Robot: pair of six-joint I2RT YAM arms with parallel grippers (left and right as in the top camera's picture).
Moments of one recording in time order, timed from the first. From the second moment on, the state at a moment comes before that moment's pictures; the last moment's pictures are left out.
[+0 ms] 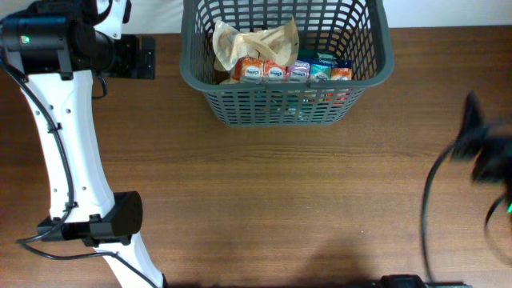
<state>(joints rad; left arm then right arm) 0.03 2.02 2.69 -1.69 0.02 0.10 0.00 0.79 1.55 -0.85 0.12 -0.18</state>
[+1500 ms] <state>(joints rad) 0.03 2.02 2.69 -1.69 0.02 0.10 -0.07 0.01 0.13 -0.40 -0.10 -0.18</state>
